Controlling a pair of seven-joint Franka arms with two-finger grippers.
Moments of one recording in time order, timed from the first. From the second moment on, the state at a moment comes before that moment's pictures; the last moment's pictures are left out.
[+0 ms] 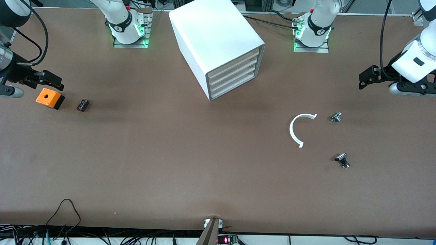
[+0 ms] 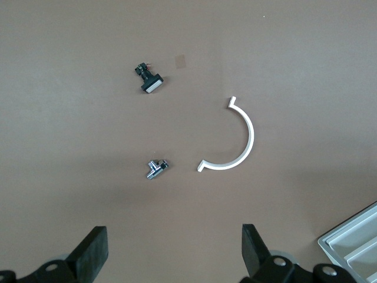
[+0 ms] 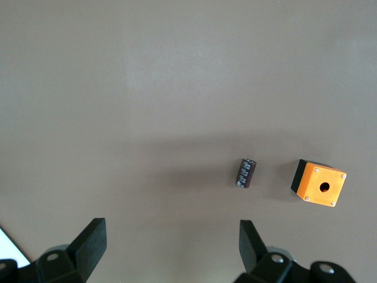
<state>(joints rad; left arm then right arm) 0.13 -0.04 -0.17 -1.72 0.01 1.66 0.02 -0.01 -0.04 -0.05 -1.81 -0.01 1.72 0.02</state>
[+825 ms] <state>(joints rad) 0.13 0.01 -0.17 -1.65 0.01 1.66 0.02 -0.01 -0.04 -0.05 -1.81 -0.01 1.72 0.02</state>
